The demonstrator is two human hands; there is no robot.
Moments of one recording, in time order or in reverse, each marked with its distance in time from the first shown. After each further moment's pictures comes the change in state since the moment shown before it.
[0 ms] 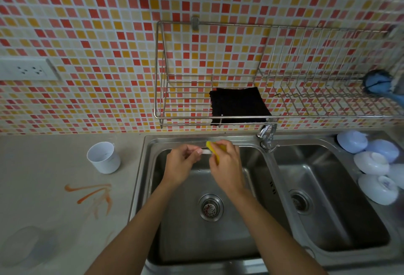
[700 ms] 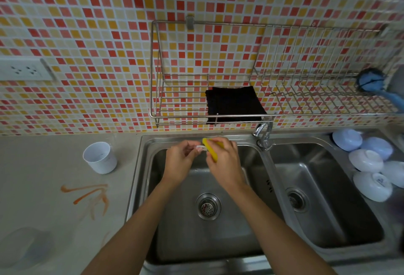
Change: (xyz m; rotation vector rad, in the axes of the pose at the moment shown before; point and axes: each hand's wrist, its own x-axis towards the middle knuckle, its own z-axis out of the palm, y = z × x) left_hand 0.002 0.013 0.007 0.024 0.047 0.107; right_hand 0.004 -0.004 -0.014 -0.050 0.001 -0.056
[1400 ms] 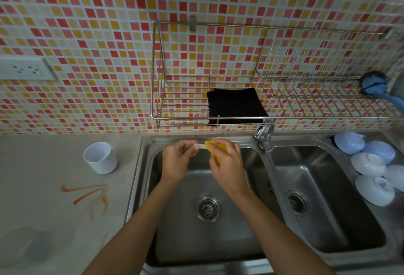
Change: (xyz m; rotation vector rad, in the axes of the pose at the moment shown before) left_hand 0.002 -0.002 -0.002 -0.151 0.072 -0.118; right_hand -0.002 0.009 0.003 0.030 0.101 -0.066
